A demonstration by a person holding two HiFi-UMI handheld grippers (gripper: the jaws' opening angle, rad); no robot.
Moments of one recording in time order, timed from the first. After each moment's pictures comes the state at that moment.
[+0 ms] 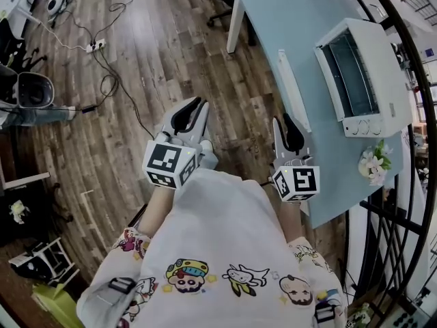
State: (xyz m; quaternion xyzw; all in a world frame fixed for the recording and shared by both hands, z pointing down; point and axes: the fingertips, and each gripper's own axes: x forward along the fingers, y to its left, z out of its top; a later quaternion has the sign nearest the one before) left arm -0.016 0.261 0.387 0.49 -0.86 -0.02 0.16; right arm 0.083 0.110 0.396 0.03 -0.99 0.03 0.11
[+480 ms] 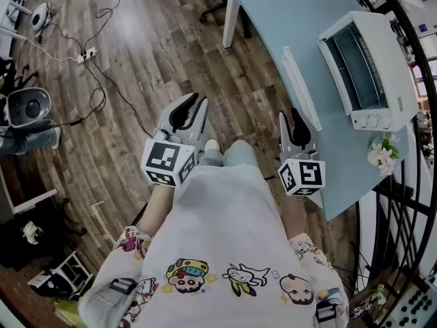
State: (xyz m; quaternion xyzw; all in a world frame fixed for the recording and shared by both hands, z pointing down) left arm -0.076 0.267 0.402 0.53 -0.83 -0.01 0.17; right arm 0.045 0.105 0.417 0.10 -0.99 0.05 0.13
